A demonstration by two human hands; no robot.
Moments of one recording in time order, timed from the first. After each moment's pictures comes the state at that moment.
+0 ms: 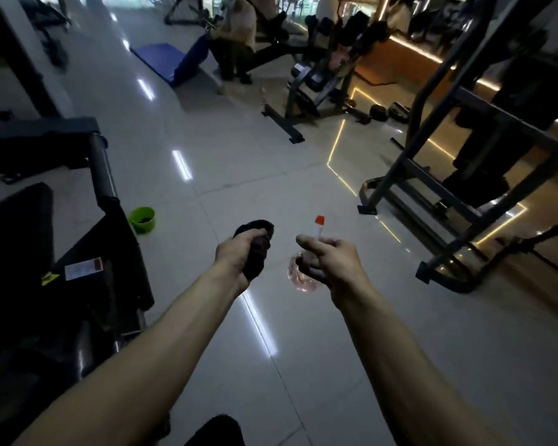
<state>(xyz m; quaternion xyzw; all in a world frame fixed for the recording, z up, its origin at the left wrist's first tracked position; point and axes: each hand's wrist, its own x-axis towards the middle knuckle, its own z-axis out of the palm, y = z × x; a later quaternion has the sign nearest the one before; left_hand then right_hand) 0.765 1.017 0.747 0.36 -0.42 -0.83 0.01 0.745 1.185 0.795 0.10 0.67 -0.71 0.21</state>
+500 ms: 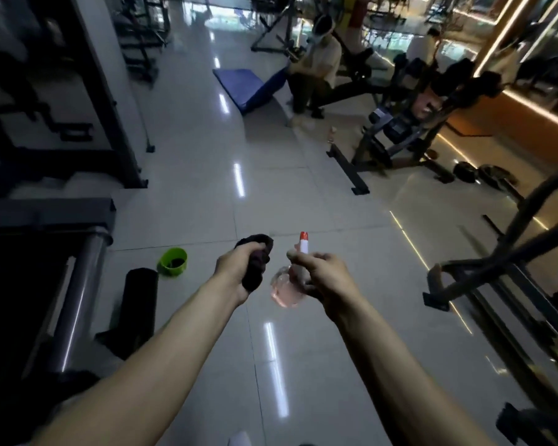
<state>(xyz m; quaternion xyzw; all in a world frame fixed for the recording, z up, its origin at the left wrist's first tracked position) 0.421 0.782 0.723 0.40 -0.36 -0.84 0.08 0.362 0.938 0.776 -0.03 0.71 -0.62 0.34</state>
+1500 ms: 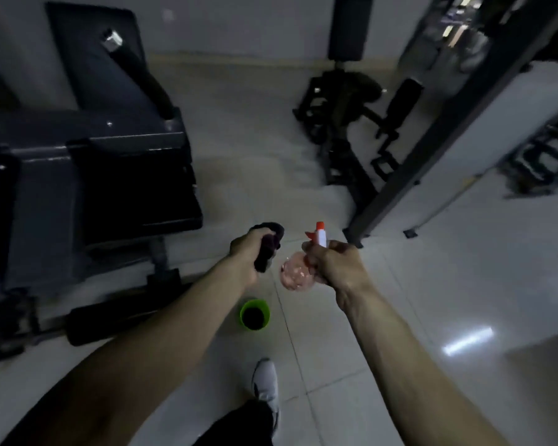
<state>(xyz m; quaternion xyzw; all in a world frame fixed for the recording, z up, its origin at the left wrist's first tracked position) 0.179 0.230 0.659 0.61 0.03 -0.56 0.56 0.019 0.206 0.739 -0.50 0.60 -0.22 0.59</state>
